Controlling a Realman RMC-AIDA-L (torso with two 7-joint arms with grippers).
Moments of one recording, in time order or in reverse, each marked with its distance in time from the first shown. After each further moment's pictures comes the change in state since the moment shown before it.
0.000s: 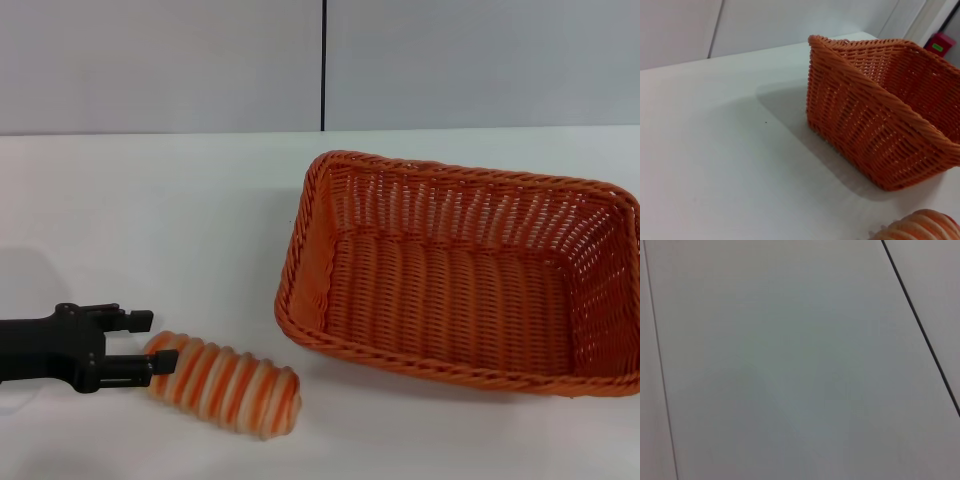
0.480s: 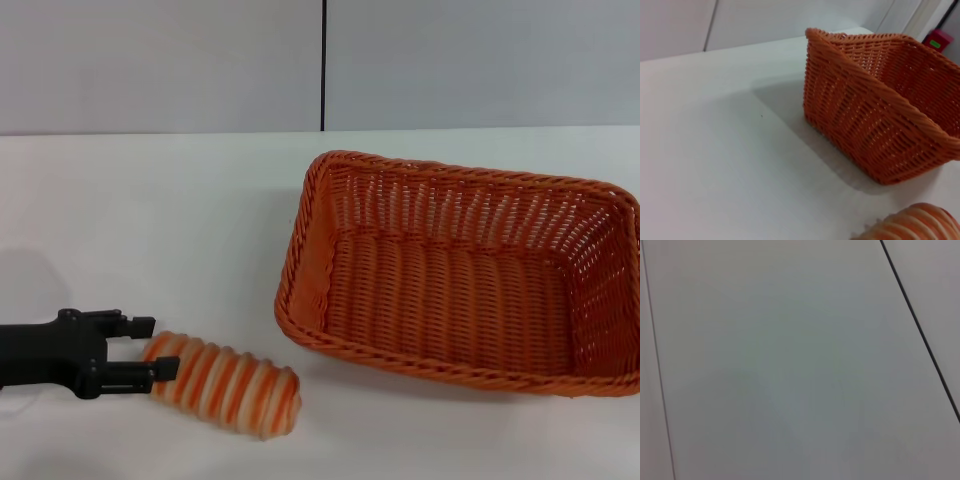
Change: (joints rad) left arm -0.002 0.001 0.003 -0.012 0.013 0.001 0.000; right arm 0.006 -0.007 -0.001 0.000 0.000 0.008 0.001
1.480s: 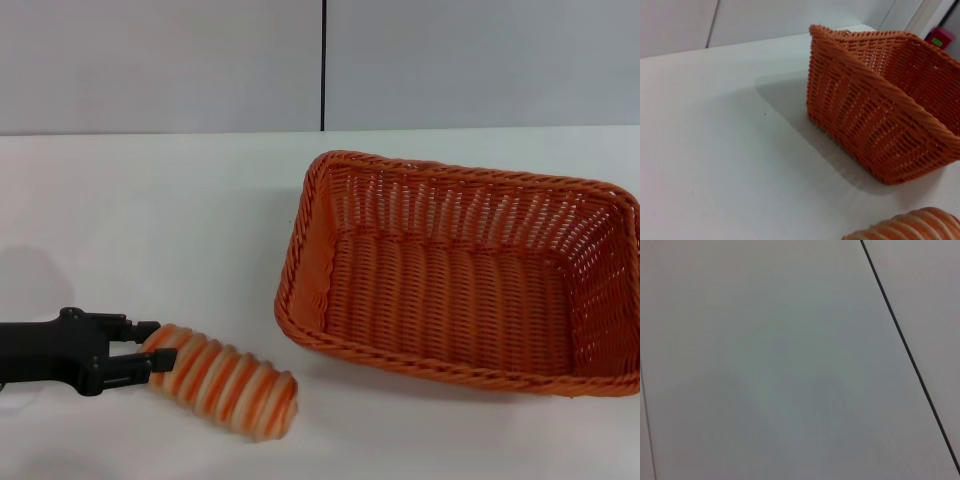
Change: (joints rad) left arm -0.014 0.002 -0.006 -0.011 0.012 -0.009 -0.005; right arm -0.006 0.000 0.018 0.002 0.009 0.018 0.003
